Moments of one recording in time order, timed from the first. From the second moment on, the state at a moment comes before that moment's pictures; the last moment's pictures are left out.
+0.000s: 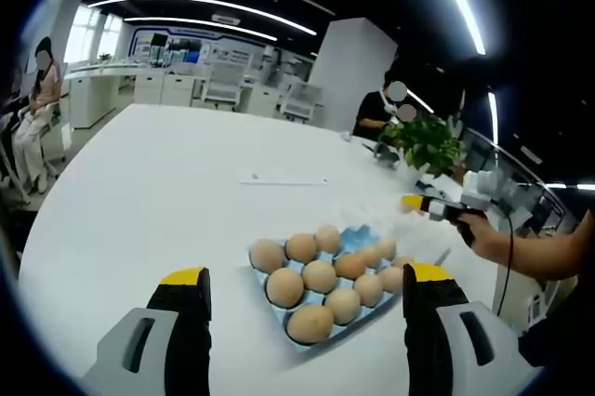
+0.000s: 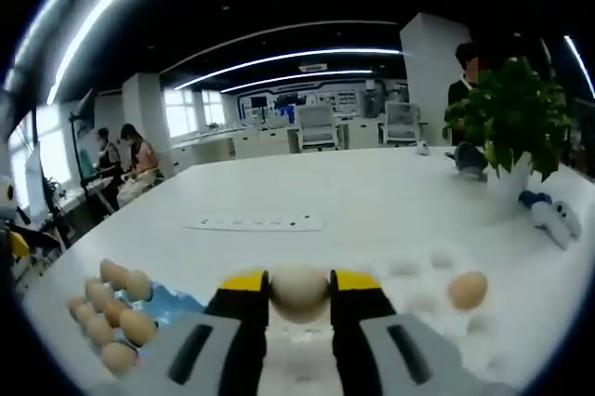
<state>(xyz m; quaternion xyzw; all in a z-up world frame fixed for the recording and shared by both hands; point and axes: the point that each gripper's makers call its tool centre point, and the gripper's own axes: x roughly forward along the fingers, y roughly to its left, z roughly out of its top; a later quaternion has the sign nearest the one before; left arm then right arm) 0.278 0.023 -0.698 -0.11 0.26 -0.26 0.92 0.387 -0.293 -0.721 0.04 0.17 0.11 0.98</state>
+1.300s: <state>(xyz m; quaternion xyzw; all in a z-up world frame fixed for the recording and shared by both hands) 0.276 0.029 -0.698 -0.11 0.26 -0.25 0.92 0.382 -0.158 -0.748 0.03 0.21 0.28 0.94</state>
